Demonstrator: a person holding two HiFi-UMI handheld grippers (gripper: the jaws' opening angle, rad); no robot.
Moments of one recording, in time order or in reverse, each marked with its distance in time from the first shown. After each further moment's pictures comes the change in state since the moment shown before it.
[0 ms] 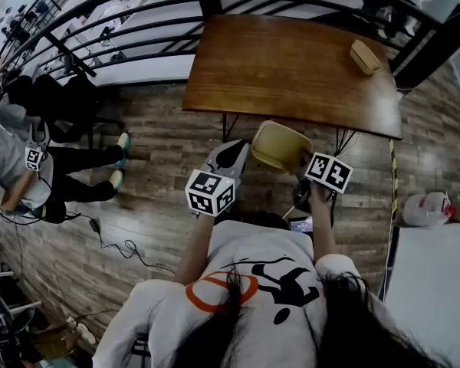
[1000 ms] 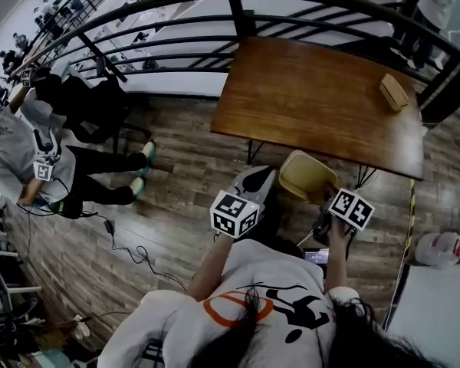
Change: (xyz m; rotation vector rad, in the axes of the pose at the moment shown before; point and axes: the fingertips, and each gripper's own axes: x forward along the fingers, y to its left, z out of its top) left arm 0.028 0.003 0.015 -0.004 0.019 -0.002; right arm 0.003 -0.010 0.024 0.037 0.007 0.011
